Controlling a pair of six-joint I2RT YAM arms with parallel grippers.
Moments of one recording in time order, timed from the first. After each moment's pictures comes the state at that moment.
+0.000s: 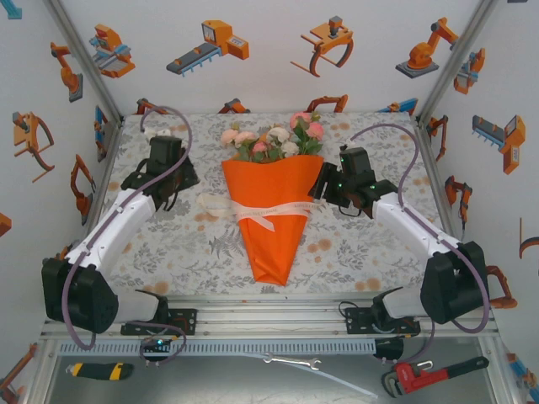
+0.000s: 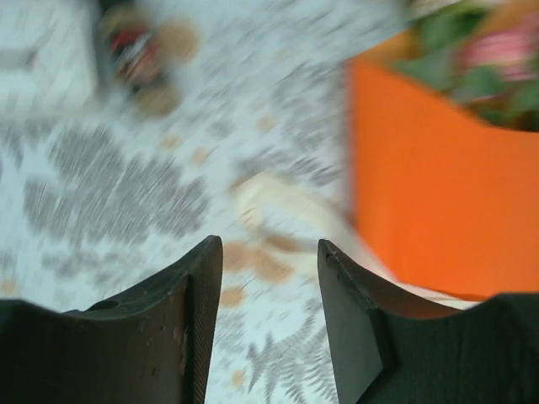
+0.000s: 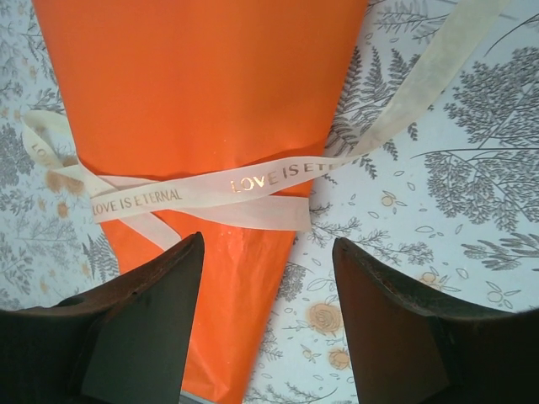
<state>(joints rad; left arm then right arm) -0.31 1.31 1.04 -0.52 -0.26 -0.54 0.38 1.37 0.98 -0.38 -0.14 0.59</state>
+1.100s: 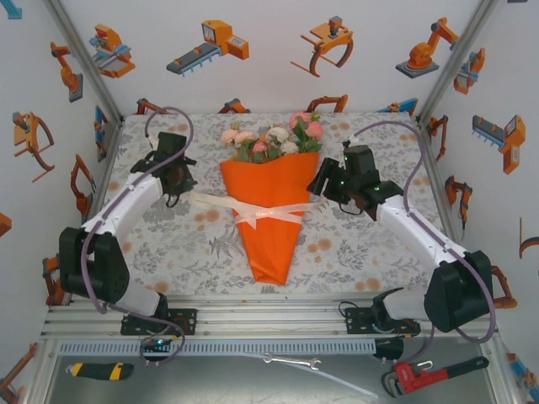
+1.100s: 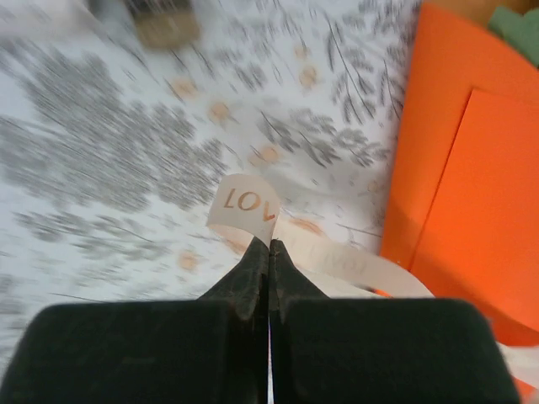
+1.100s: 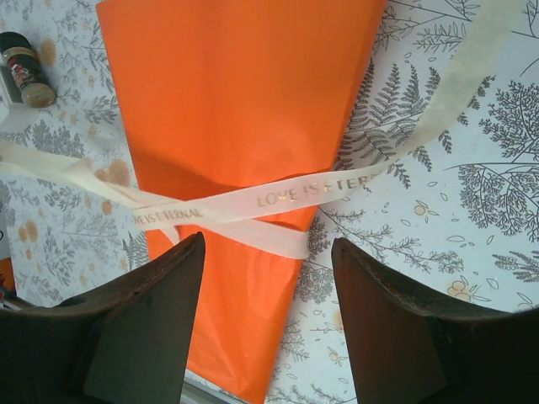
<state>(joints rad) -0.29 1.49 1.19 -0.63 -0.29 -0.52 0.39 1.31 0.98 -0.37 -0.16 0.61</state>
